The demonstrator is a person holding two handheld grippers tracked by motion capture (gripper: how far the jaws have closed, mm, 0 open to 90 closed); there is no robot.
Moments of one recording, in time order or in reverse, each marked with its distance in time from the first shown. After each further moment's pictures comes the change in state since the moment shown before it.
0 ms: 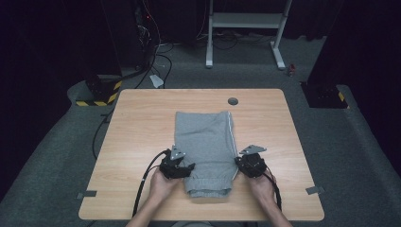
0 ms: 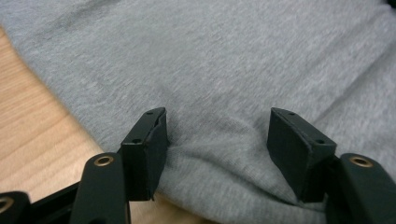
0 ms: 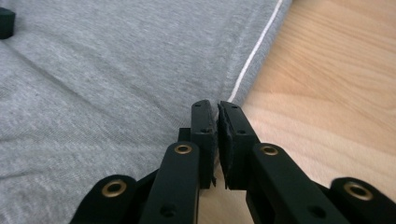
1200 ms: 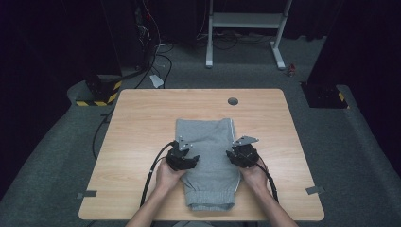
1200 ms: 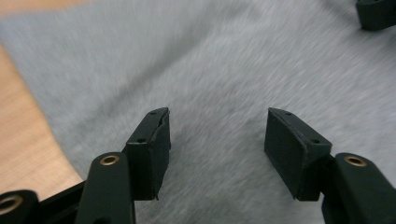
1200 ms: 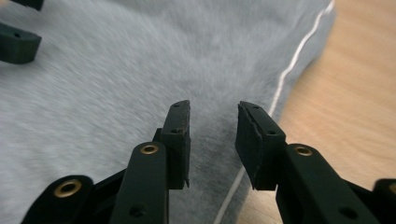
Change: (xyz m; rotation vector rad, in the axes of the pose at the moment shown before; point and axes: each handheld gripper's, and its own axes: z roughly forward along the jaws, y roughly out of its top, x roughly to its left) left arm 0.003 0.029 0.021 0.046 0.041 0.010; right arm -0.003 0.028 0.028 -0.024 0.003 -0.041
